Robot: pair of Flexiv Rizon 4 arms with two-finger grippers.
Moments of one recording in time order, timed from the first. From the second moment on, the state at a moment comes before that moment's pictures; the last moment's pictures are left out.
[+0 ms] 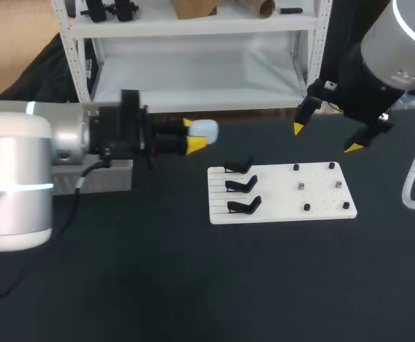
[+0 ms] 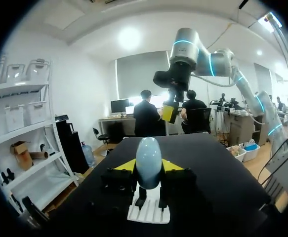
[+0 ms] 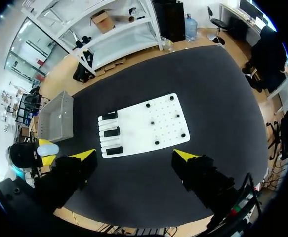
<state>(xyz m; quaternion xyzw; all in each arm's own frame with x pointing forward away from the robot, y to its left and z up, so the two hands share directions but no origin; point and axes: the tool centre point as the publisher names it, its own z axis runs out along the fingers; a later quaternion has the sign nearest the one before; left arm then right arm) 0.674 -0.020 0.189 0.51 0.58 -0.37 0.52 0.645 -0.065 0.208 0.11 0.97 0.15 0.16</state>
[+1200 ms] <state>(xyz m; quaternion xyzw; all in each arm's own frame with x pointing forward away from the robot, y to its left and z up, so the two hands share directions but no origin) 0.726 0.180 0.158 0.33 0.72 -0.28 0.54 0.645 -0.065 0.208 0.11 0.97 0.15 0.17</state>
